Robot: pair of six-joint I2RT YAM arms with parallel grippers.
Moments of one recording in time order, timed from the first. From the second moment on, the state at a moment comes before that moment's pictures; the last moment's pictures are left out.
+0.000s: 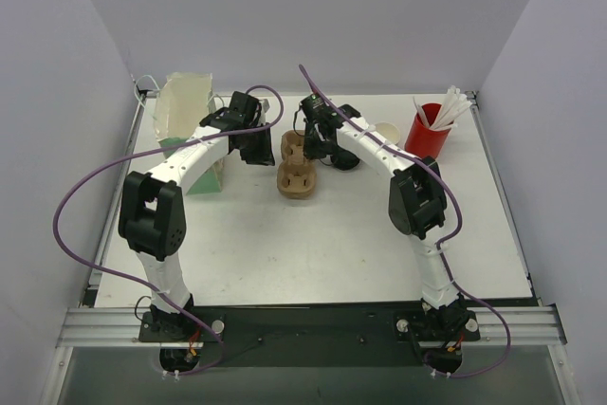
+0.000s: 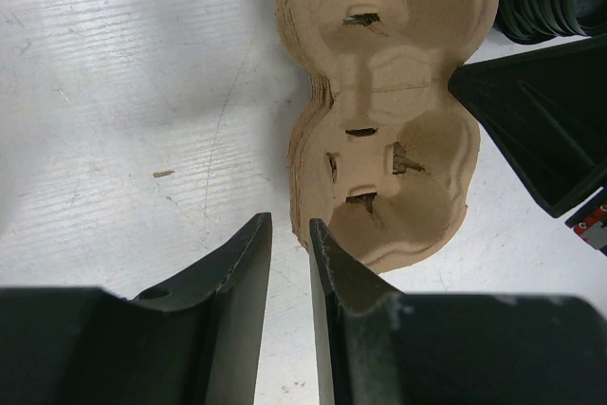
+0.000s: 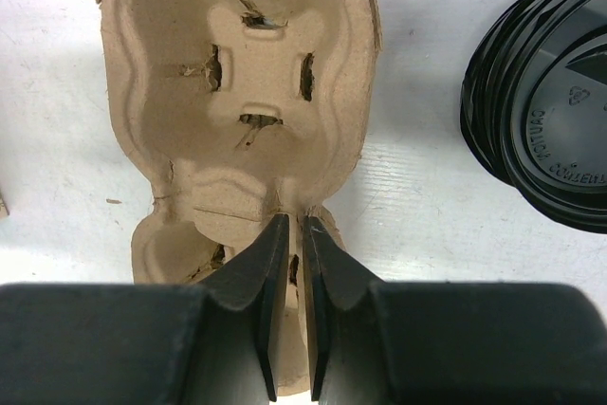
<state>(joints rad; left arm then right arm) -0.38 1.87 1.55 -0.66 0.16 -0.41 0.60 2.22 1.97 -0.78 0.12 0.60</state>
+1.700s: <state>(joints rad) -0.38 1.88 1.55 -0.66 0.16 -0.41 0.60 2.25 1.98 -0.79 0.14 0.60</state>
